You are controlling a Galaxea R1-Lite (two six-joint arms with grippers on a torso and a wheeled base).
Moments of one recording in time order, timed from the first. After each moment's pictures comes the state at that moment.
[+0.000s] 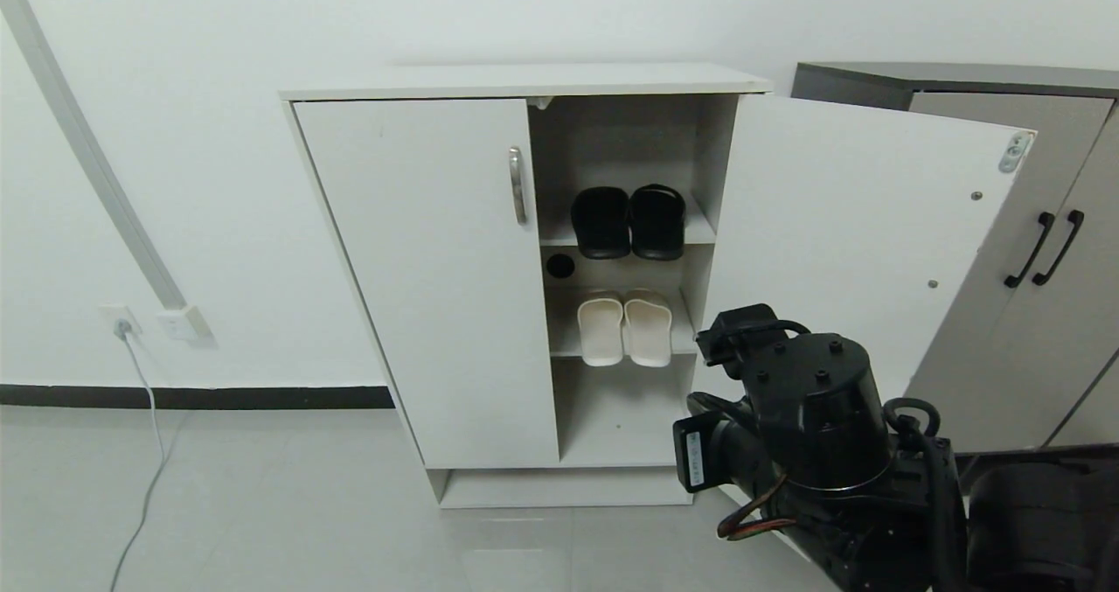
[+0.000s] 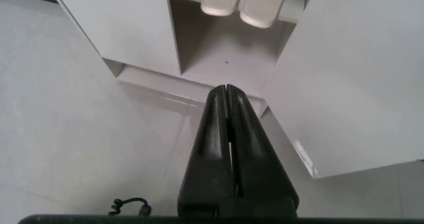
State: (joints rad) left arm 0.00 0.00 0.00 0.00 0.02 0.00; right arm 0.94 1.75 -0.82 -0.52 -0.62 0.25
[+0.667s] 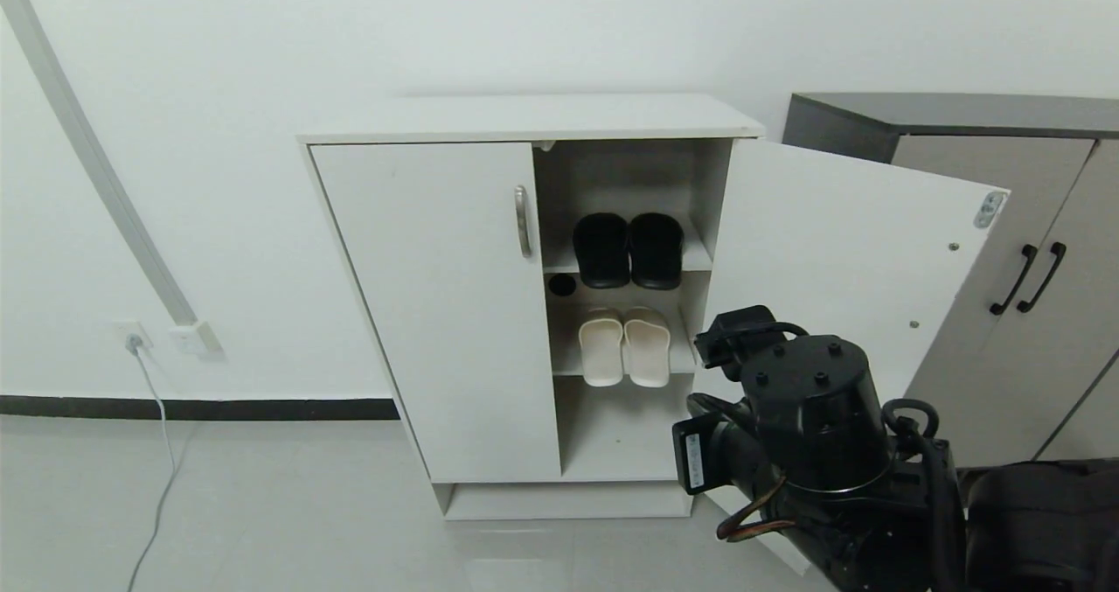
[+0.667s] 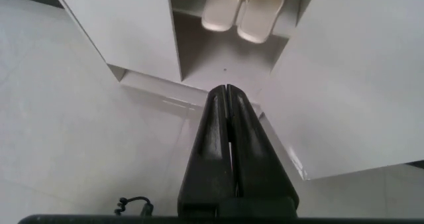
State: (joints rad) left arm 0.00 0.00 0.00 0.00 0.02 0.00; right arm 0.94 1.75 -0.82 -0.53 -0.62 0.24
